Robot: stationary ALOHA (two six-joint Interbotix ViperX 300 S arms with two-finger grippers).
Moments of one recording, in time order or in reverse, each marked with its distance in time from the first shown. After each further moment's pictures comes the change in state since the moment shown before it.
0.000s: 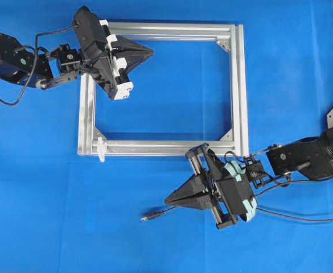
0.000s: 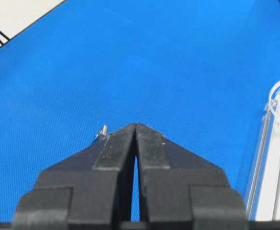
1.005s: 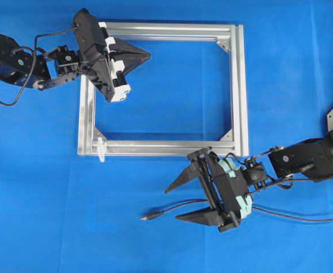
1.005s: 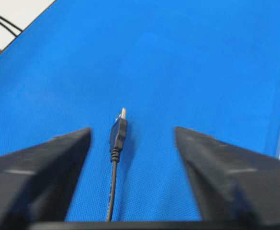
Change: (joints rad) left arm 0.002 -0.009 0.017 0.017 0.023 0.003; right arm 0.017 -0.023 -0.002 0.002 0.100 0.132
